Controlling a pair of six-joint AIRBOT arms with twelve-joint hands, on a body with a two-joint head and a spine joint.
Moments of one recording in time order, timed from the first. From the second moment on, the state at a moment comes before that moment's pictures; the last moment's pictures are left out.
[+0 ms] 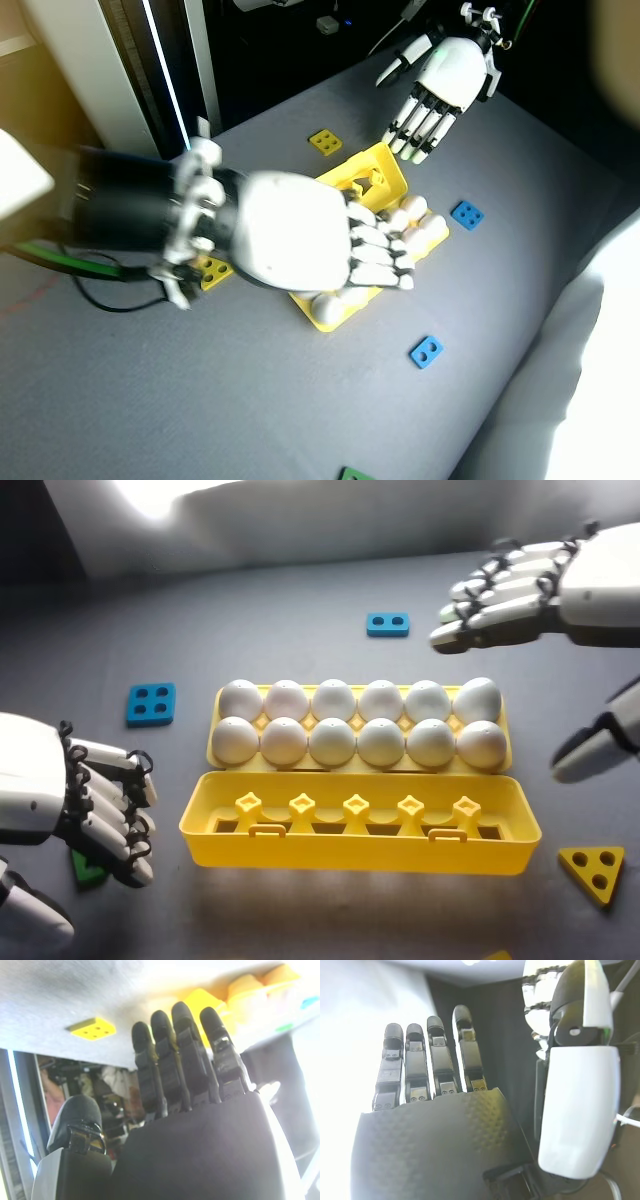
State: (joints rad) left arm 0.57 -0.86 1.00 1.33 -1.03 -0.15; right arm -0.10 -0.84 1.10 -1.31 0.42 0.29
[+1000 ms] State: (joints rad) left arm 0.58 -0.91 0.97 1.28 -0.93 -0.09; right arm -0.12 -0.67 1.01 -1.33 0.45 0.36
